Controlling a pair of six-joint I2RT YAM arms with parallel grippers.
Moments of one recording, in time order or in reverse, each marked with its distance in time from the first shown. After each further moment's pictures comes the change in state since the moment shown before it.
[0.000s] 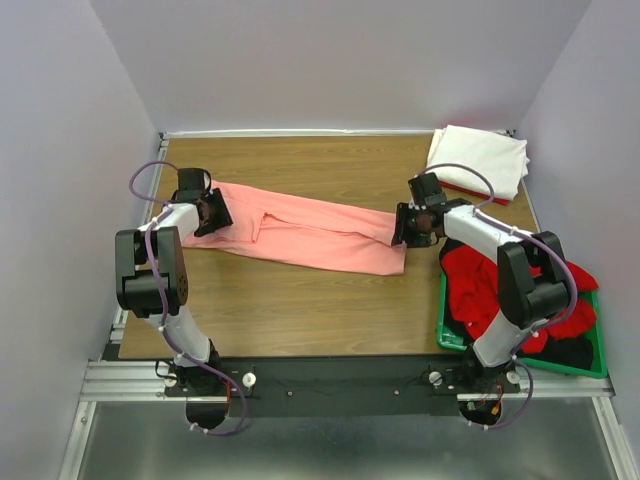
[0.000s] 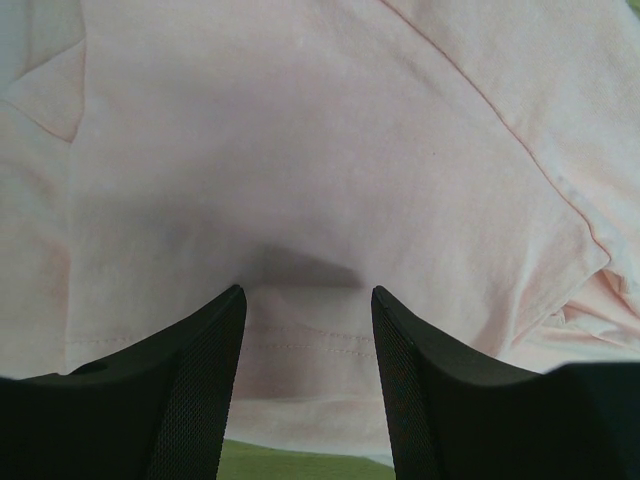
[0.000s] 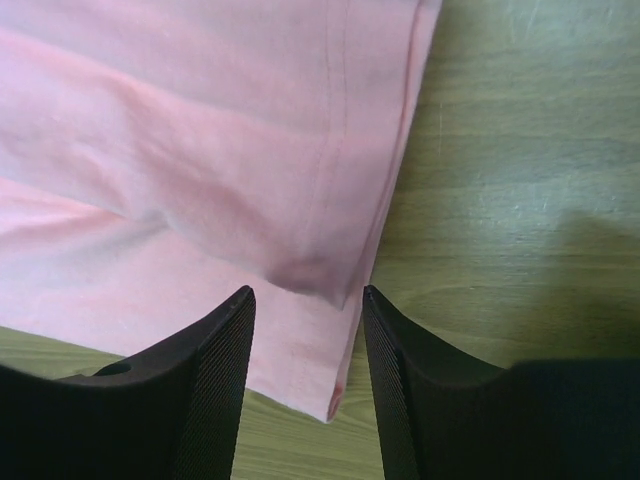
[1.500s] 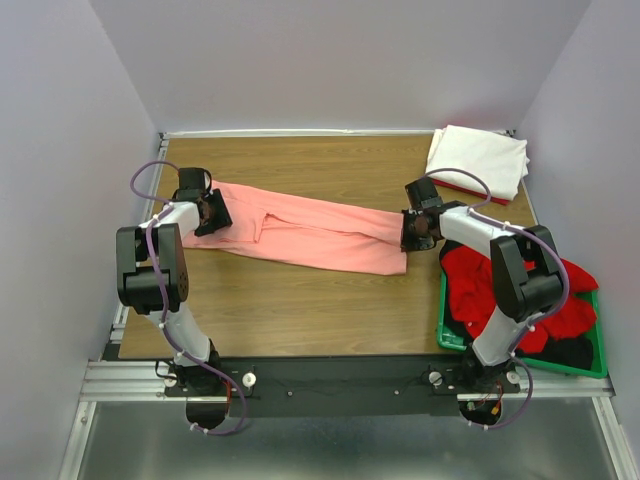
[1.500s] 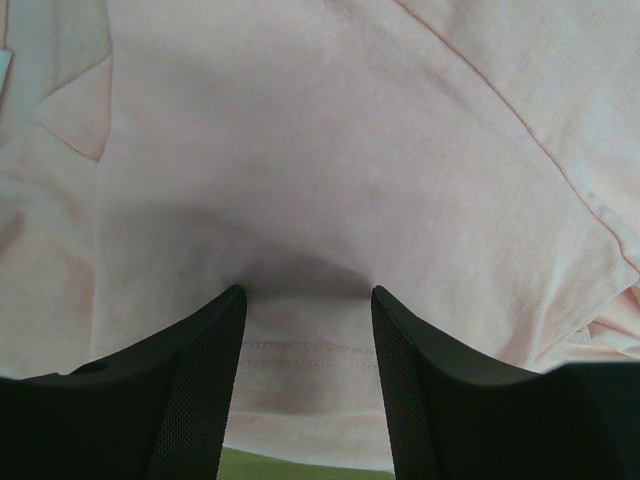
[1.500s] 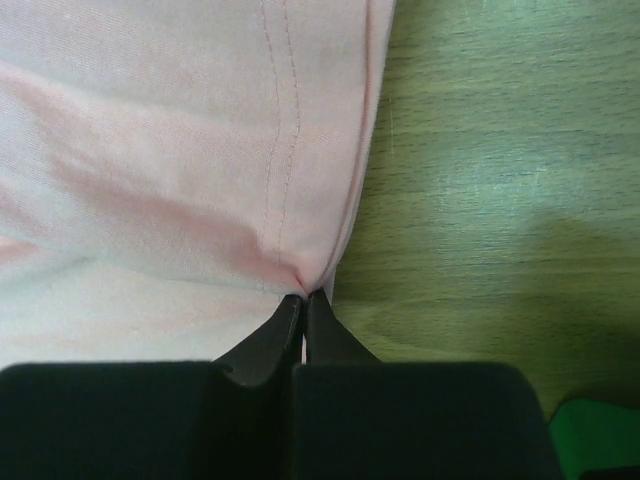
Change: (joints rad) left arm 0.003 0.027 0.026 -0.023 -0.021 0.007; right arm 0.008 0.064 -0.029 0.010 0.069 -0.004
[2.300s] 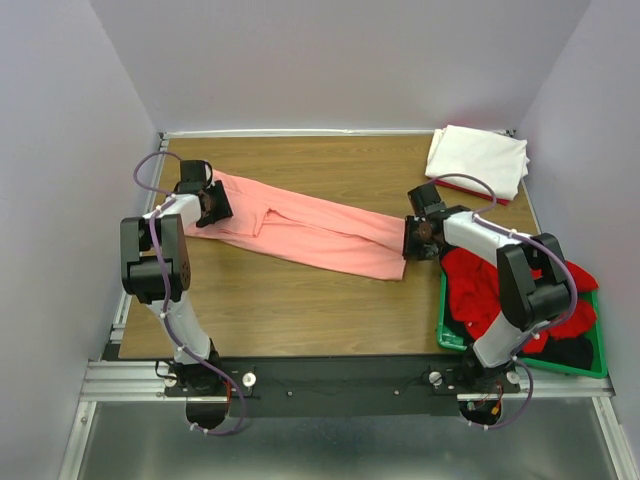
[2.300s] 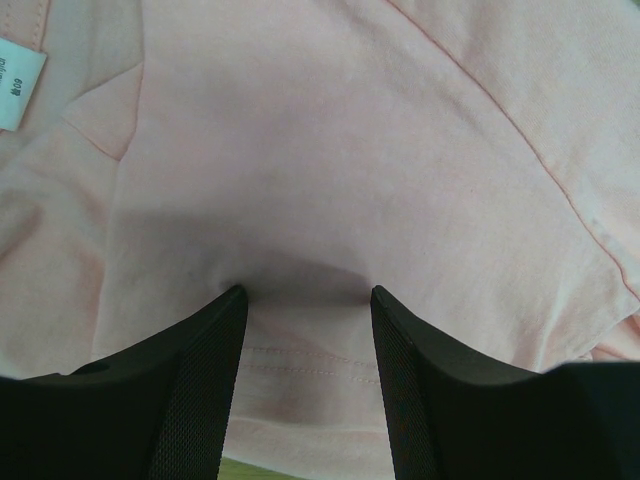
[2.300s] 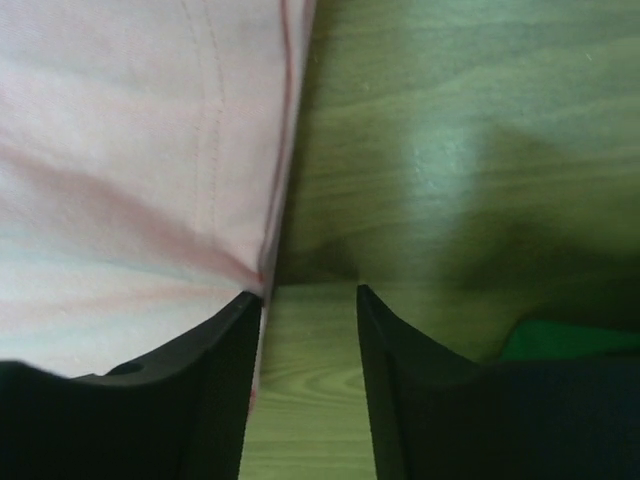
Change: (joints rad) left arm -0.001 0.086 0.090 0.036 0.011 0.037; right arm 0.005 -0.063 -0.054 -0.060 0.063 0.012
